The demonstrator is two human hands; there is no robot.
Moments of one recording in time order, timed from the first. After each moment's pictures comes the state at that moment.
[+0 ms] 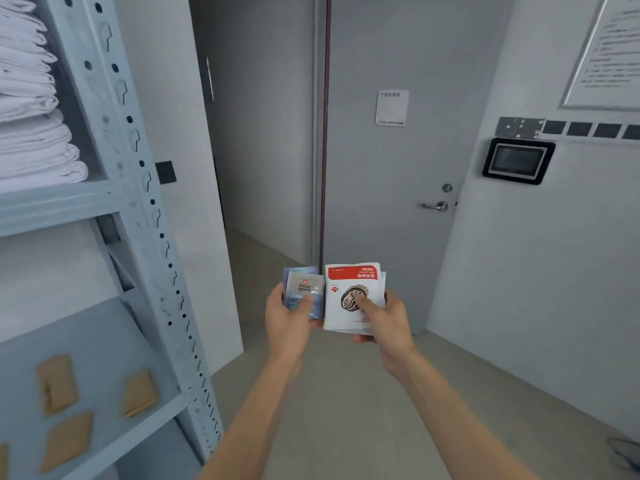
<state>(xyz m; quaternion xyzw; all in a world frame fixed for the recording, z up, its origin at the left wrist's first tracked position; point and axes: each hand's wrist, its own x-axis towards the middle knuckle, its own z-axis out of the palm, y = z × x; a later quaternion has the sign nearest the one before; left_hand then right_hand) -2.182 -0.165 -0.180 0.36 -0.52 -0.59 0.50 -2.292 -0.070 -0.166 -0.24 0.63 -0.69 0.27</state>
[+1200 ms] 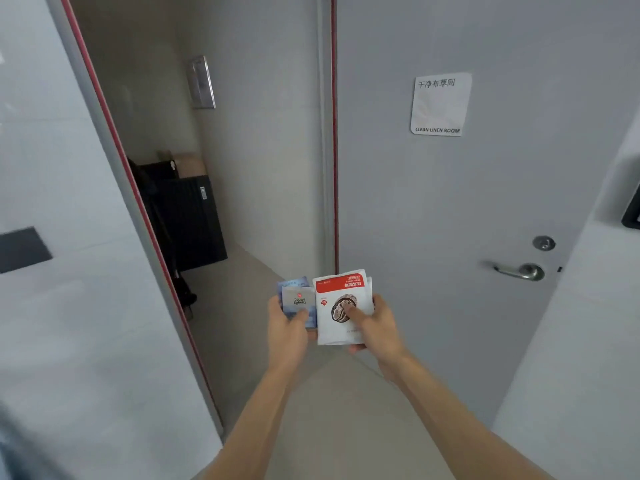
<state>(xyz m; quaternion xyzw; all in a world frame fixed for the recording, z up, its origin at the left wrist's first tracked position) -2.621 -0.605 -0.183 0.40 -0.52 -0.57 0.50 -2.741 -0.532 -0.171 -0.30 0.62 -0.64 0.33</state>
